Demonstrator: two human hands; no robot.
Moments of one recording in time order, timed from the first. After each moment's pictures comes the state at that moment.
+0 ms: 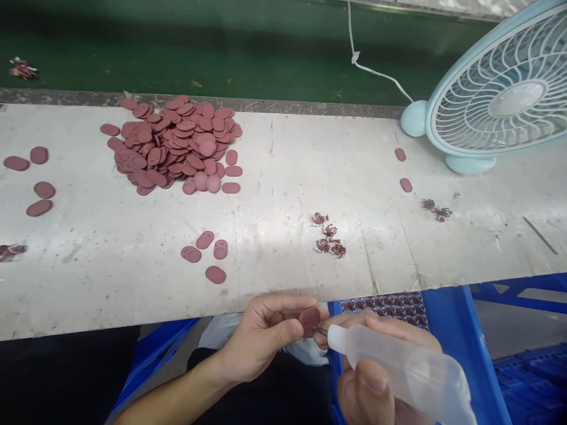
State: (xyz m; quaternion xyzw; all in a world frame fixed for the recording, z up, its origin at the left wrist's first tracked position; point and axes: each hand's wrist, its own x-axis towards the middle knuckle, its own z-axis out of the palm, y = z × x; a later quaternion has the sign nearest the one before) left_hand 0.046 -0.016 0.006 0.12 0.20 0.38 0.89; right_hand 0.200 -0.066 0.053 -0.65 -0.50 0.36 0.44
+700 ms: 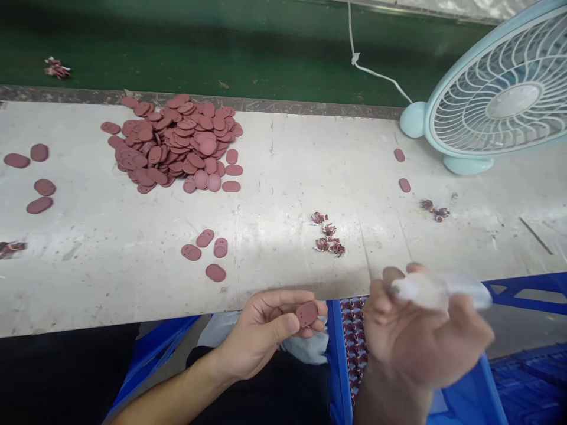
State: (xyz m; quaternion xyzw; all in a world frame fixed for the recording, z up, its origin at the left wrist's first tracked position) left_hand 0.041 -0.016 0.006 0.12 0.22 0.36 0.90; right_hand 0.227 -0.015 0.077 -0.49 -0.18 0.50 0.69
